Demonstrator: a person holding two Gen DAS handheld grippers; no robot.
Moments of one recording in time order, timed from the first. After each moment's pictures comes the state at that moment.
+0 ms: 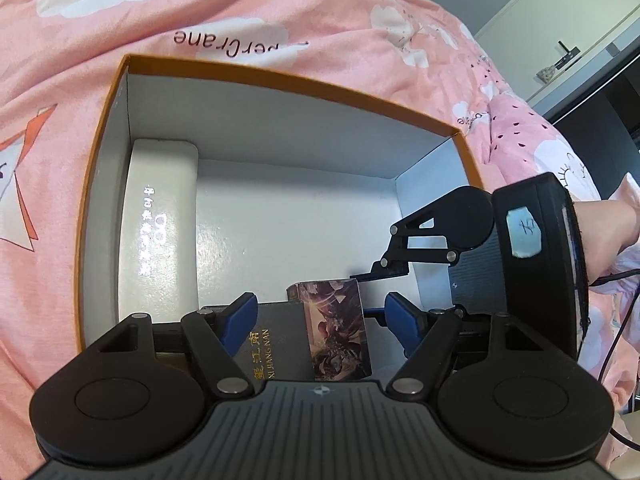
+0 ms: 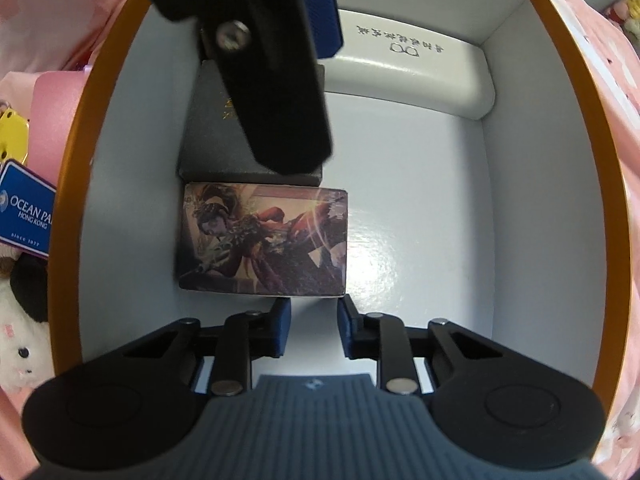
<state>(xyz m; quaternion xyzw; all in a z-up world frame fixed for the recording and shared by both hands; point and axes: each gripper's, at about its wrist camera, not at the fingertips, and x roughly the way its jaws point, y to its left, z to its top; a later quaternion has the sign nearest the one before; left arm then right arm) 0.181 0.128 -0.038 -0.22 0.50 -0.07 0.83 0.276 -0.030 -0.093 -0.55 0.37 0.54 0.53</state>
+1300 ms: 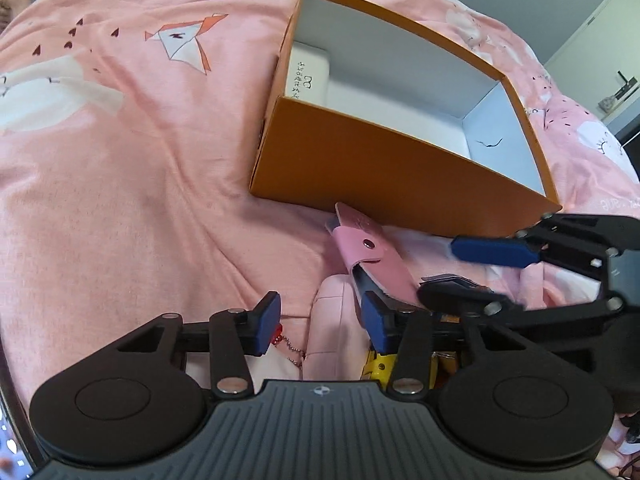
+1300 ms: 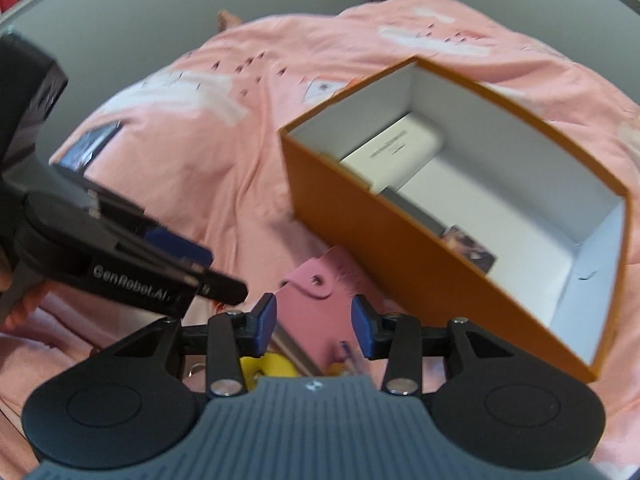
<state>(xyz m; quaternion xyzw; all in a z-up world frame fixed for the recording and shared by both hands) 0.007 0.123 -0.049 -0.23 0.50 0.06 0.83 0.109 -0.045 -0.029 -0.21 0.42 0.42 0.78</state>
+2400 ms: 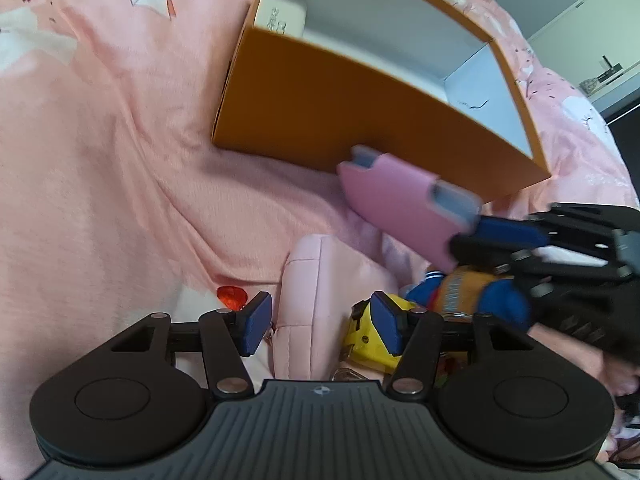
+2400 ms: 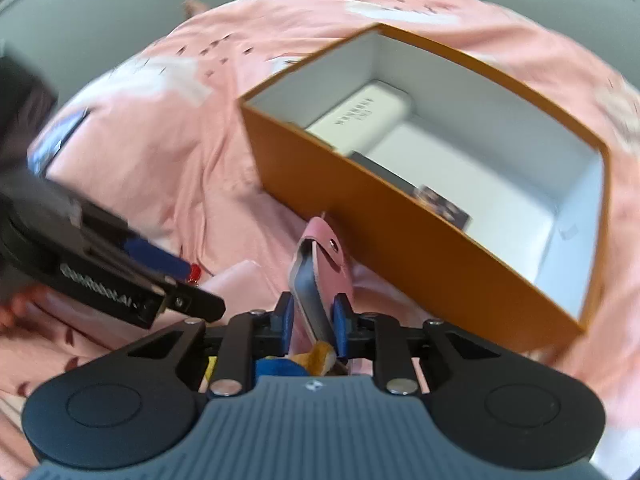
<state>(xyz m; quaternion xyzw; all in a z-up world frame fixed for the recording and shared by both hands) 0.017 0.114 -0.074 -0.26 0.54 0.01 0.80 0.124 -0.079 -0.036 -0.18 0.45 0.38 0.79</state>
